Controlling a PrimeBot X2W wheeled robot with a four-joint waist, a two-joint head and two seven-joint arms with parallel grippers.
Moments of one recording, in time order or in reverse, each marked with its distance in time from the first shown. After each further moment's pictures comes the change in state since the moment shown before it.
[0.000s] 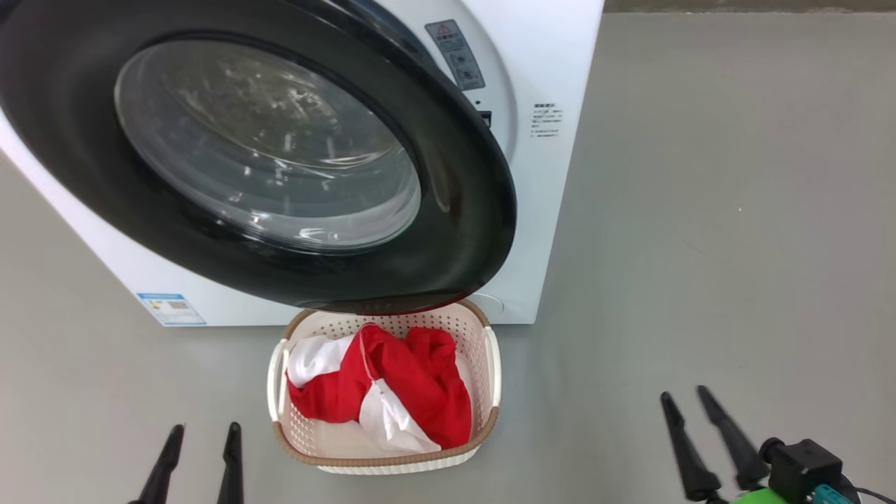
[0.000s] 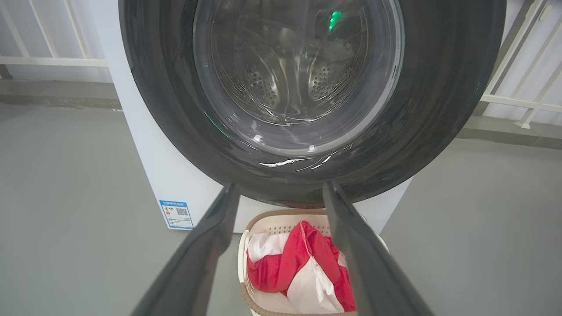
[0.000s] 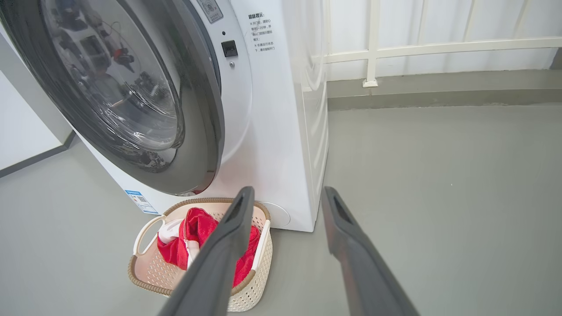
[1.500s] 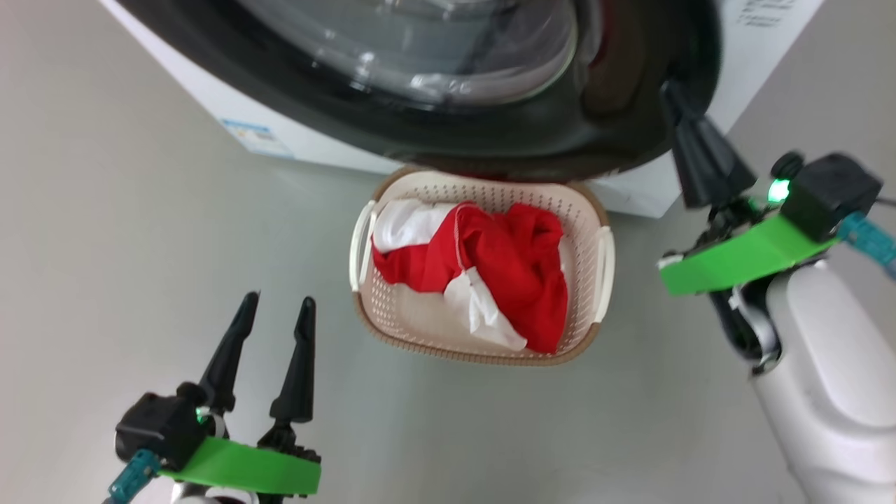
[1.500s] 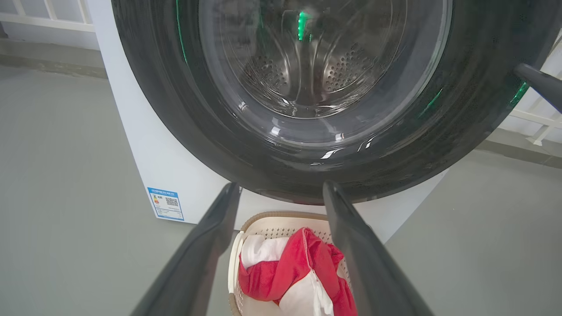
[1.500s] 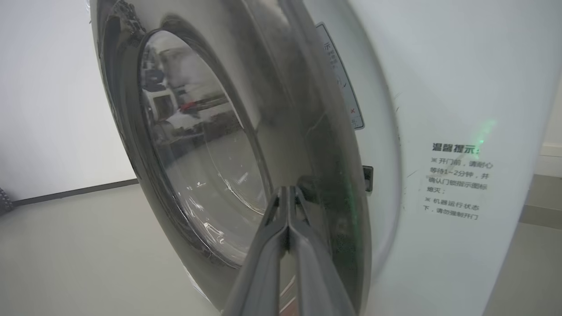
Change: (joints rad) left arm -0.261 -0.018 -0.173 -0.015 -0.106 0.000 0.000; right arm -0.649 -0.092 0.141 0.052 0.043 0.004 -0.001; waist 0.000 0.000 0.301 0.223
